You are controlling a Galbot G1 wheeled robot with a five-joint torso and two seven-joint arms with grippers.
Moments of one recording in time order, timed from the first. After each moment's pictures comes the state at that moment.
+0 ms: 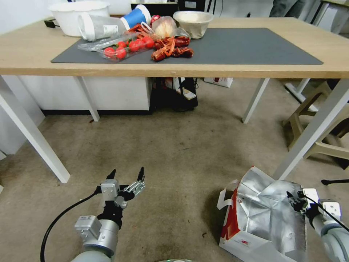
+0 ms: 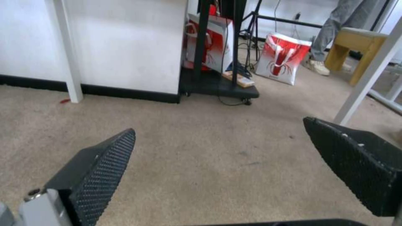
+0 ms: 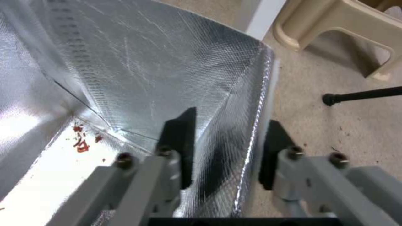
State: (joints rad) left arm 1.82 -1.39 -0.42 -2.34 -0.30 0.12 -0.14; right arm -1.64 1.11 0.90 1.88 0.28 -0.53 -0.06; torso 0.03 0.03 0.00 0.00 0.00
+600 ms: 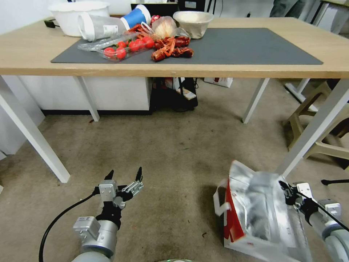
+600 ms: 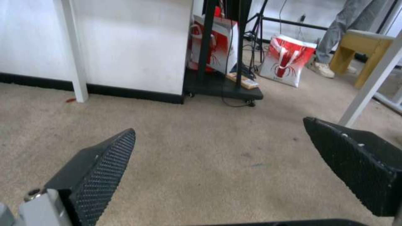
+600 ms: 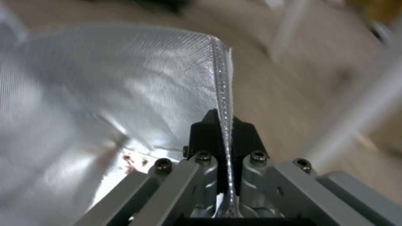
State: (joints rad) left arm 1.83 -1.41 -0.43 -2.34 -0.30 0.11 -0.15; right arm -1.69 1.05 0.92 1.91 0.36 -0.16 -0.39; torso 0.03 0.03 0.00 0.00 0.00
